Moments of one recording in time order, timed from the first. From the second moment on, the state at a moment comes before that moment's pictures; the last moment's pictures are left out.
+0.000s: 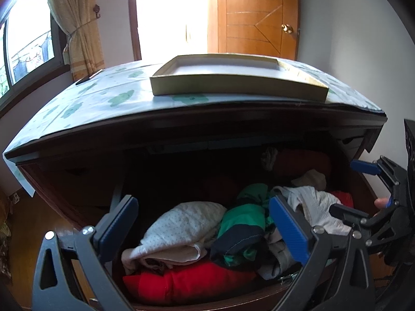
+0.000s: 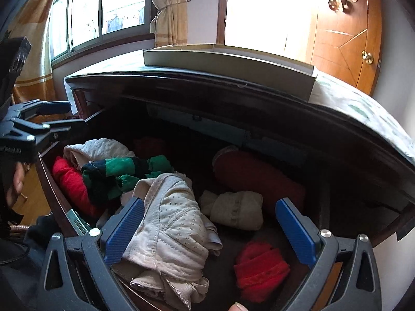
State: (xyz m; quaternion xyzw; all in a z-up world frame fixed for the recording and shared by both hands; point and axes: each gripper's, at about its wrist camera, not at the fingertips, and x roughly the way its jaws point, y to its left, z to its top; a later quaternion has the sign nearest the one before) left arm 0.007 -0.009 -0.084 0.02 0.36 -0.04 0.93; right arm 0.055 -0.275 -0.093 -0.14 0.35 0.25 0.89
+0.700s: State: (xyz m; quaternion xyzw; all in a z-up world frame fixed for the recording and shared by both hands) left arm 0.024 -0.025 -0.103 0.08 0.41 -0.08 0.91; right arm 0.081 -0.255 -0.110 -0.15 0.46 0.25 0.84
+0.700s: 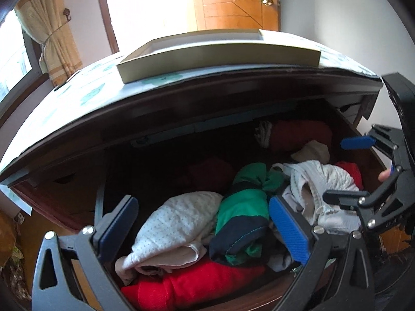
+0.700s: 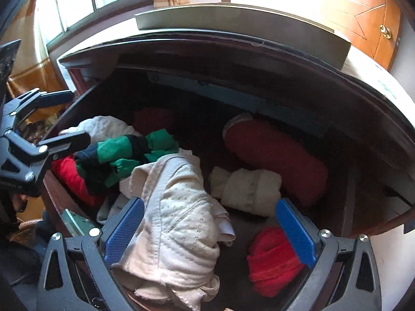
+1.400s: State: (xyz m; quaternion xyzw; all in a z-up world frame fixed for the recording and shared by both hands) left arm 0.046 -0.053 -0.123 0.12 0.47 -0.16 0.86; right arm 0.102 -0.251 -0.142 -0.07 0.57 0.36 0.74
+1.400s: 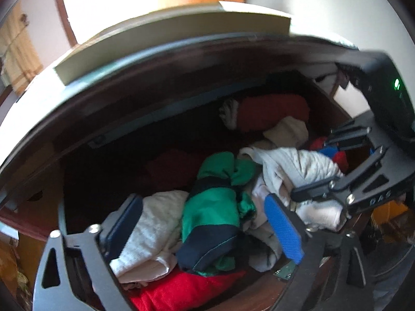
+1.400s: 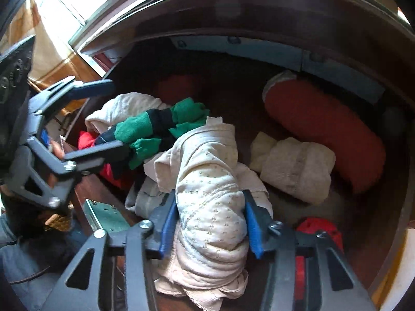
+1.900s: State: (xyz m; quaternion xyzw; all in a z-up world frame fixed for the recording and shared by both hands) left arm 0.063 -0.066 -0.151 0.15 0.53 -0.21 0.81; right arm 0.108 -0.269 -0.134 -0.05 0.56 0.37 0.74
